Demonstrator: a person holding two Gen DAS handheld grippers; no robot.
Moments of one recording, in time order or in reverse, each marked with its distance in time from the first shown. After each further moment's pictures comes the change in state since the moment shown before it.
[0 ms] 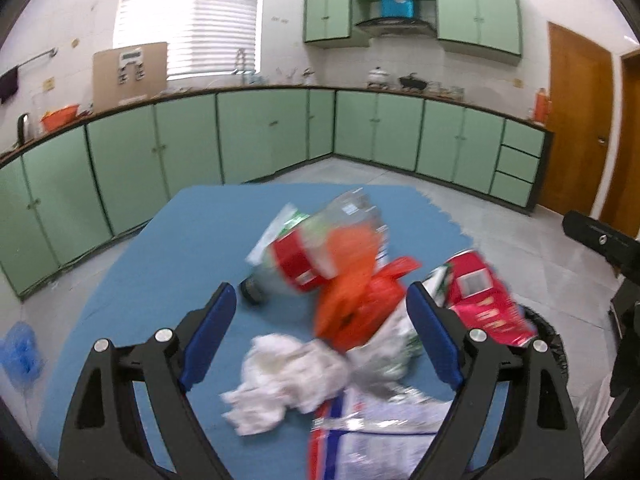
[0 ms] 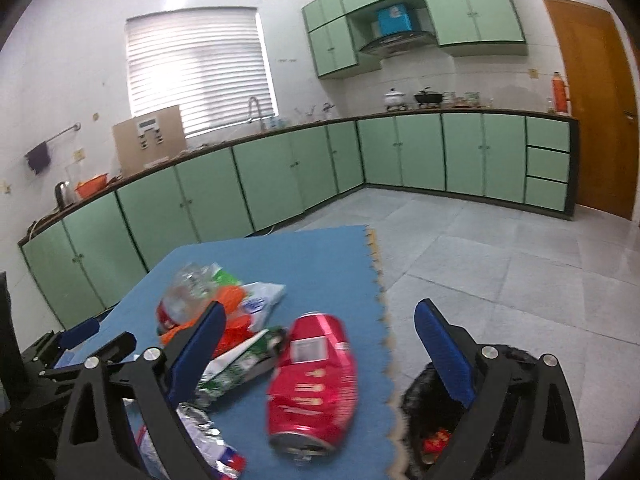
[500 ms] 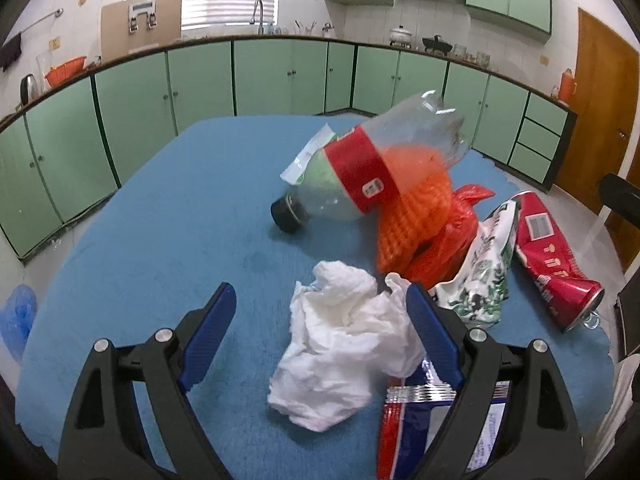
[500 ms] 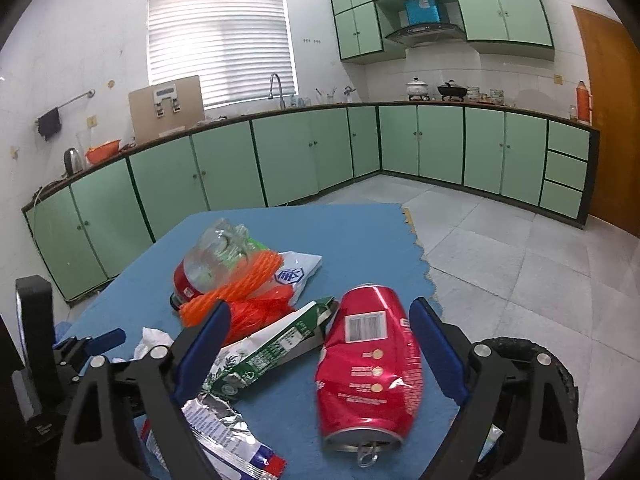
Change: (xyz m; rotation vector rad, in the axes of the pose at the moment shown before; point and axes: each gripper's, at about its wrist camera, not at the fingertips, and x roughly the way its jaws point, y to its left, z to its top) left arm 0.052 0.037 -0.036 -0.049 0.166 0.020; right arm 0.027 0.046 -0.023 -0.076 0.062 0.017
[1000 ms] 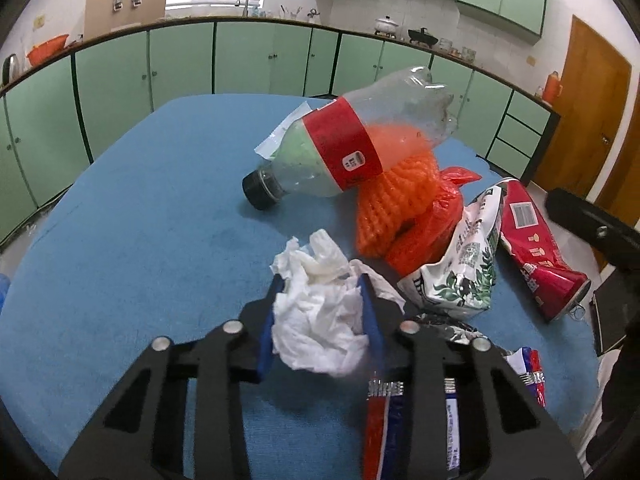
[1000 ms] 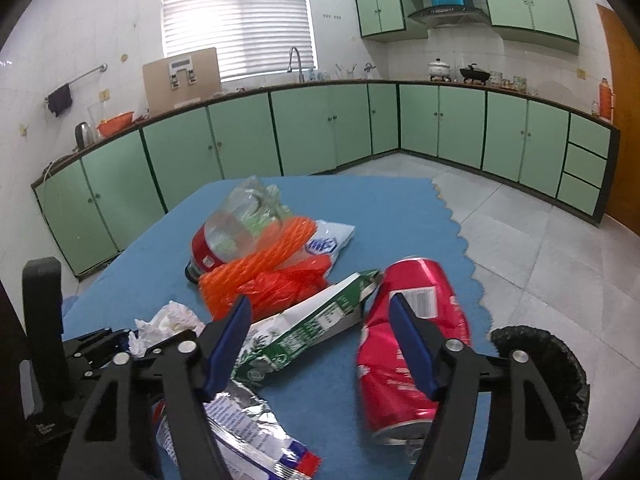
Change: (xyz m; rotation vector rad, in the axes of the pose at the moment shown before) left arm 0.013 0.006 -0.012 -0.022 0.040 -0.105; right arm 0.025 0.030 -0.011 -0.038 0.101 0.046
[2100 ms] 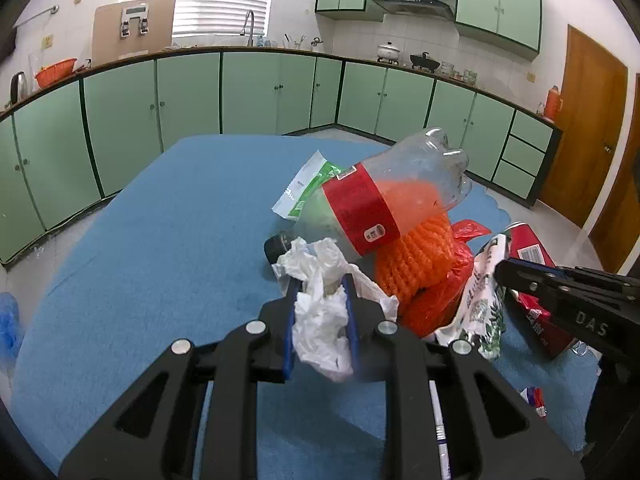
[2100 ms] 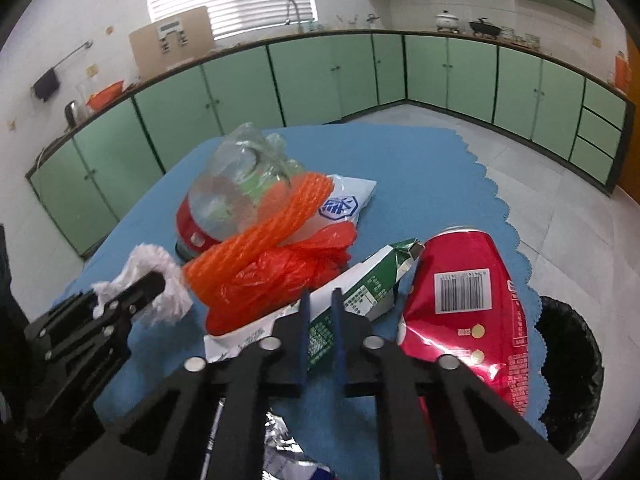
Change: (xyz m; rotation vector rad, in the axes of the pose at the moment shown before) left arm -0.011 0.003 0.022 0.019 -0.107 0.030; right arm 0.046 0.004 0.008 0.013 0.185 0.051
